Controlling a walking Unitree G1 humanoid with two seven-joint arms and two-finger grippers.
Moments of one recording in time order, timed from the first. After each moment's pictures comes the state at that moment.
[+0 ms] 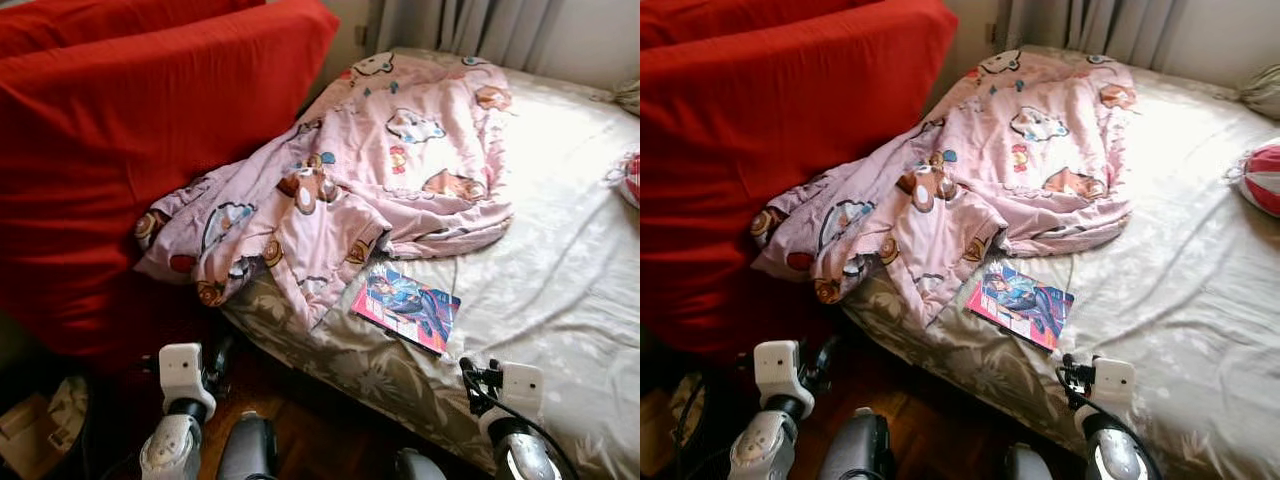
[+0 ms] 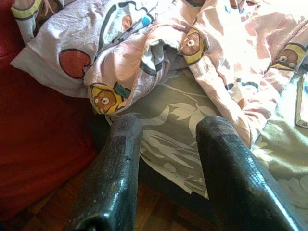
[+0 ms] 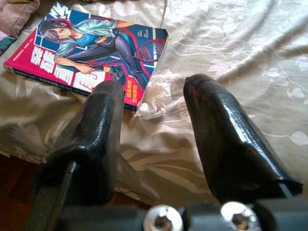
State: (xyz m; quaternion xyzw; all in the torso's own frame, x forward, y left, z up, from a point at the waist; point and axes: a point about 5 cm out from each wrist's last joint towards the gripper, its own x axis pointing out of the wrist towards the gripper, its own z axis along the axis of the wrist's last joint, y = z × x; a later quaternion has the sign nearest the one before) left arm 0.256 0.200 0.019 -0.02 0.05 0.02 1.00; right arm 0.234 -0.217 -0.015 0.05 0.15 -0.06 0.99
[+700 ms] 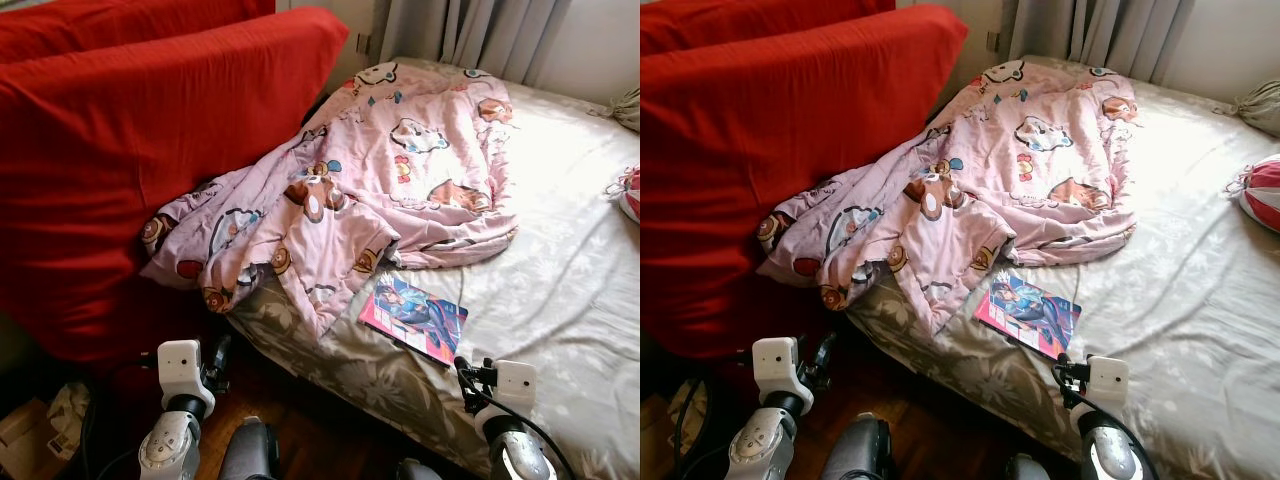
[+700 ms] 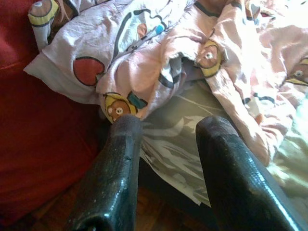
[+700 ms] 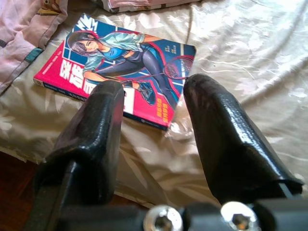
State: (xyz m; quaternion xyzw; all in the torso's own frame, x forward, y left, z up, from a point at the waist) left arm 0.257 0.201 0.020 -0.02 0.05 0.01 1.00; right arm 0.238 -0.212 -0.016 0.05 0.15 -0.05 0.99
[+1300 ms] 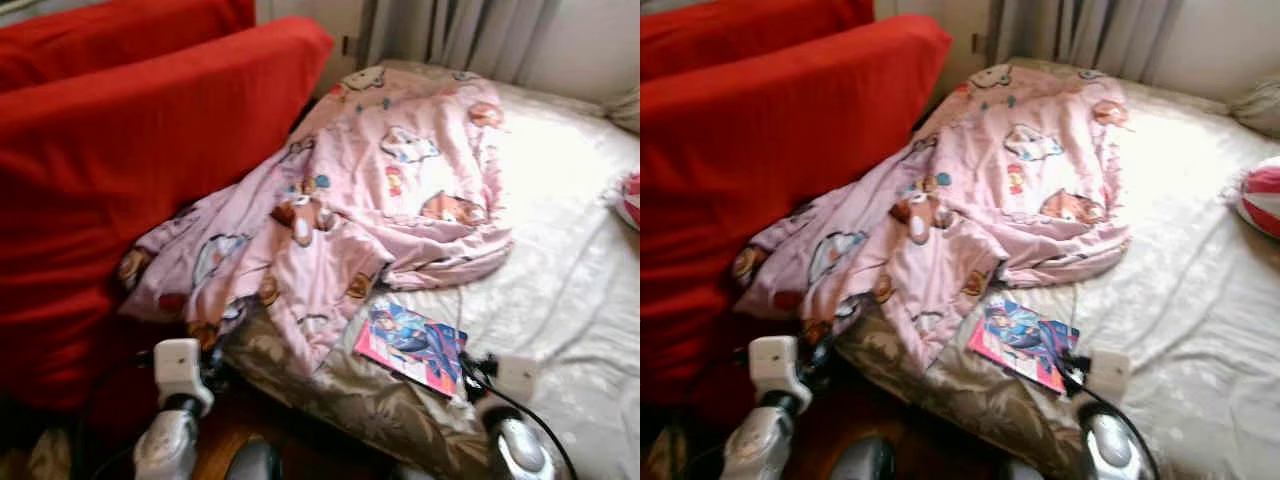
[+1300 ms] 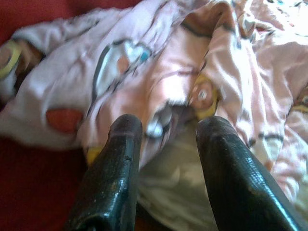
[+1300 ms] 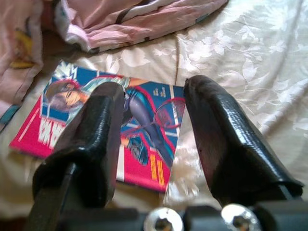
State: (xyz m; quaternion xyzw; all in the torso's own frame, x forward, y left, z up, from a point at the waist) left arm 0.257 0.209 0.022 -0.02 0.05 0.02 1.00; right arm 0.252 -0.211 -0.010 0.06 0.15 -0.07 0.98
